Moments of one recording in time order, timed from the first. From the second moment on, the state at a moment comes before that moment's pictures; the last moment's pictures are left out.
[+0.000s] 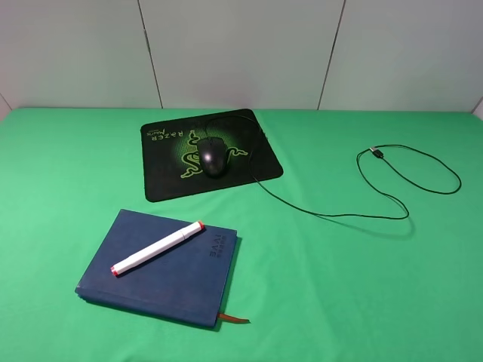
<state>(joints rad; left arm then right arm) -0.13 0.00 -0.49 -0.06 1.06 0.12 0.12 0.22 -0.62 0.08 1.08 -0.05</state>
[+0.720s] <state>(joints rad) -0.13 0.00 -0.49 -0.06 1.06 0.12 -0.06 0.00 -0.50 0.08 1.03 -0.07</state>
